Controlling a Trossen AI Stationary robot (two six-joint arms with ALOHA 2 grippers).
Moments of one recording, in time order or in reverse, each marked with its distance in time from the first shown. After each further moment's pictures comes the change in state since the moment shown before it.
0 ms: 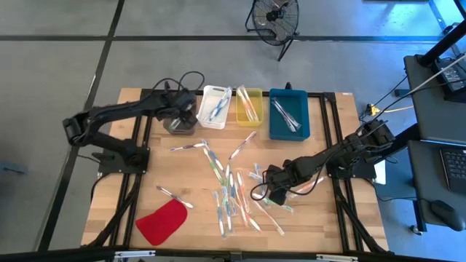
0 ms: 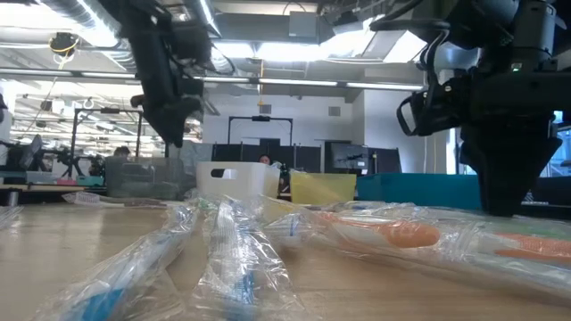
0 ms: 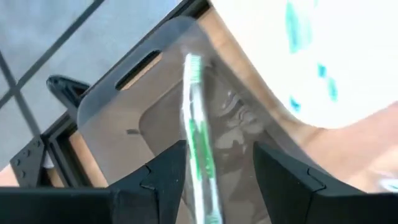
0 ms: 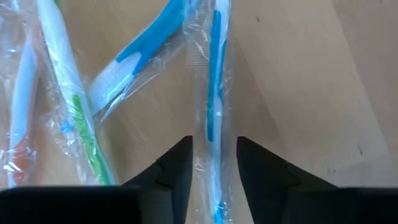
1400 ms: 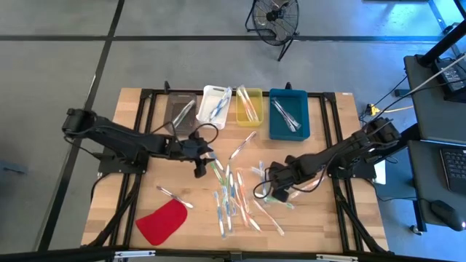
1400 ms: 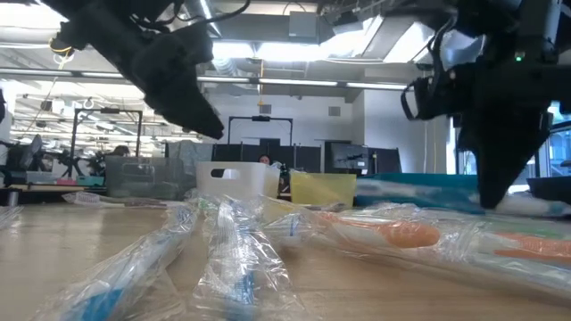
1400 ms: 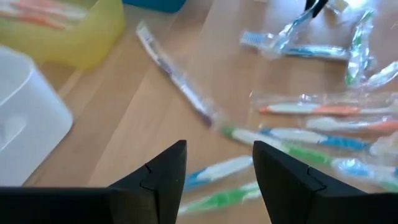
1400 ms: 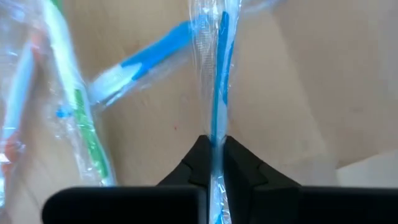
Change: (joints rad) left arm -0.648 -0.007 -0.303 0.746 0.114 -0.042; right arm -0.002 -0.078 -0.003 -0.071 0.075 -0.053
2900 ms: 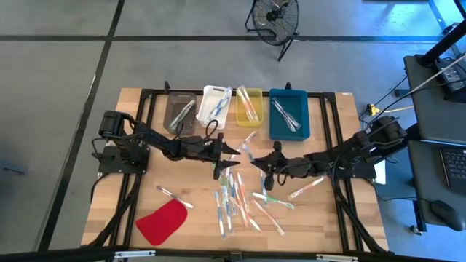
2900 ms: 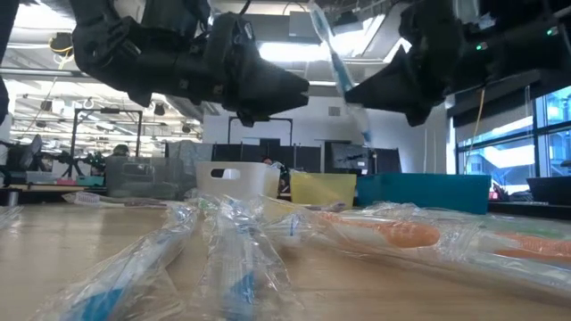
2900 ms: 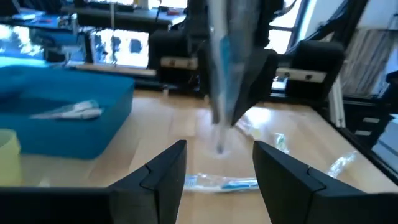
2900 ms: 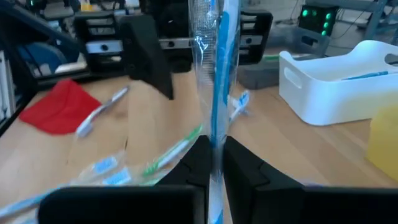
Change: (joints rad) left arm 0.078 0.431 0.000 1.012 0.290 0.152; right arm -0.034 -0.059 -0.377 1.388 0.474 -0.531
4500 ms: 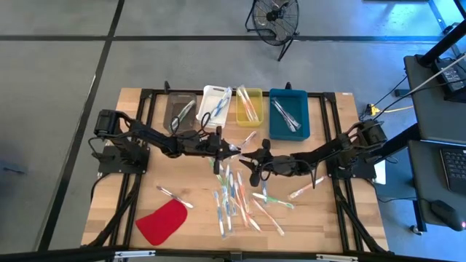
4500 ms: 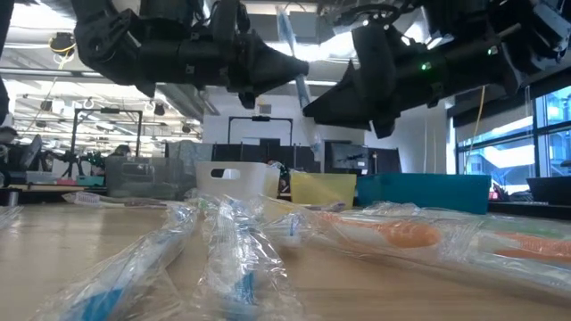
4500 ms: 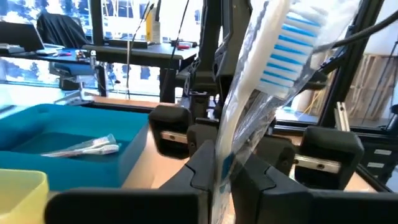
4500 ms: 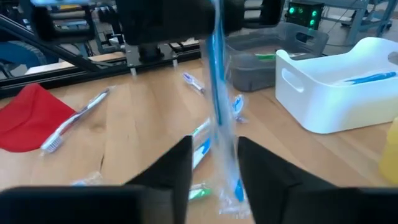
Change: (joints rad) left arm 0.037 -0.059 0.001 0.045 -0.024 0.019; right arm -0.084 0.196 0.142 0.046 -0.025 -0.010
